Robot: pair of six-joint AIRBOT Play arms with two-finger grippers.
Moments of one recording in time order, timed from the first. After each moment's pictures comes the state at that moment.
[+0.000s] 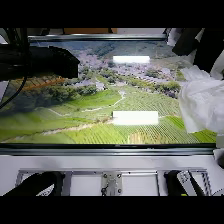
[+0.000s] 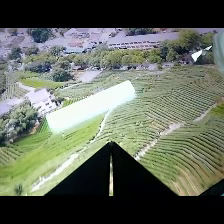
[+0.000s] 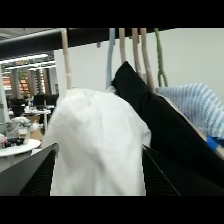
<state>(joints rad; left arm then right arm) -0.47 -1.11 1.79 1.45 -1.30 -1.63 -1.09 -0.94 1.41 0.11 -0.11 -0.03</state>
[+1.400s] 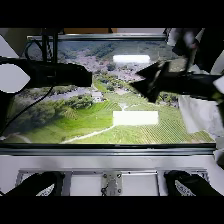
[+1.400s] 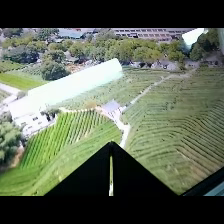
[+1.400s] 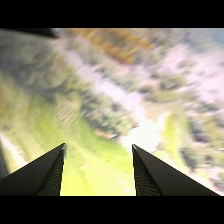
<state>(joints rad) -0.46 -1.12 1.55 1.36 -1.16 -1.63 0.23 -1.06 1.23 -0.54 1.05 0.49</state>
